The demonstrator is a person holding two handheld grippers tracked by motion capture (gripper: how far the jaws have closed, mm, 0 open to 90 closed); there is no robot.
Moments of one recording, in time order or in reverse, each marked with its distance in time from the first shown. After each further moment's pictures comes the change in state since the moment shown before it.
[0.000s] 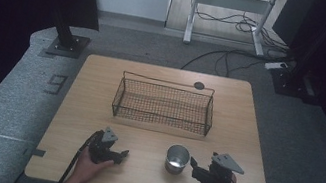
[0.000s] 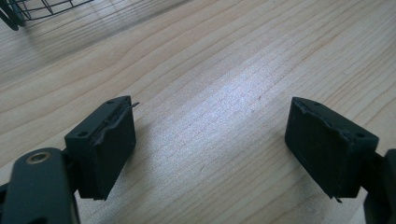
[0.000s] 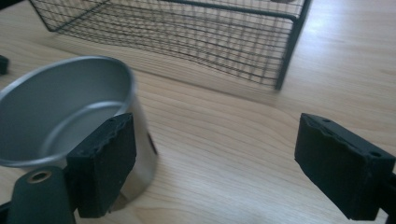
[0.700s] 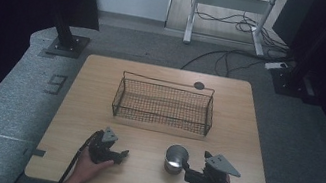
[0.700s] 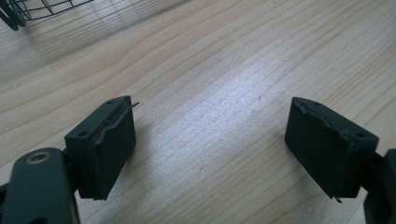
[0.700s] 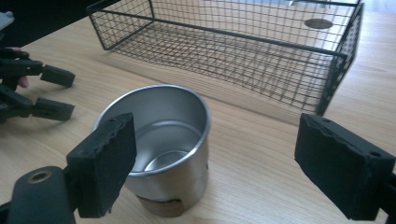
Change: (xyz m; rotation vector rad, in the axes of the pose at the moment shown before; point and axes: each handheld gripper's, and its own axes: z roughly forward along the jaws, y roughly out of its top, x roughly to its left) left arm 0.000 0.000 0.000 -0.002 0.000 -0.002; right arm 0.028 0.014 -0.016 -0.045 0.094 -0.031
